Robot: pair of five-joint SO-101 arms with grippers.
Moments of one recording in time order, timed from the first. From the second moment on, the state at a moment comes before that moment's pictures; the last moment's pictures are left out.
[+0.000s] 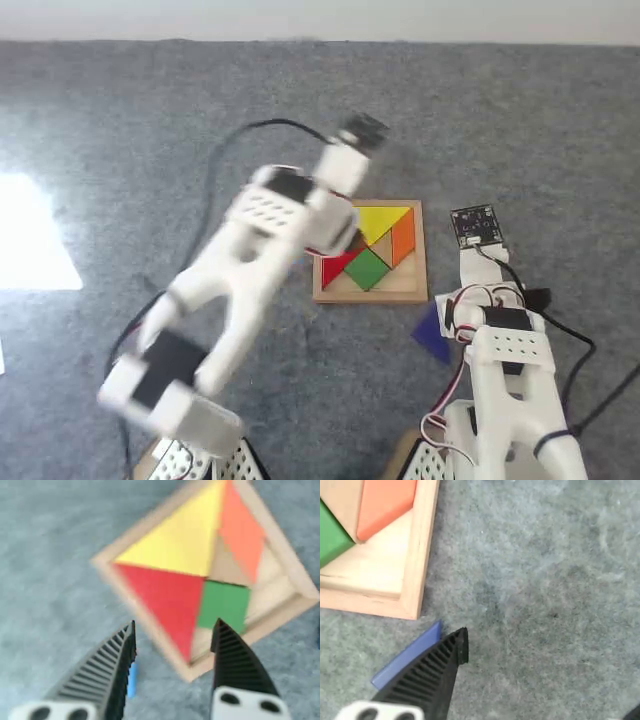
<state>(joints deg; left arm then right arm) 18.0 2.5 15.7 66.5 -3.5 1.1 -40.8 74.9 40.0 13.6</state>
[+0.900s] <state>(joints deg) -0.4 -8.8 42.7 57.7 -36.5 1.2 -40.8 74.9 39.0 13.6</state>
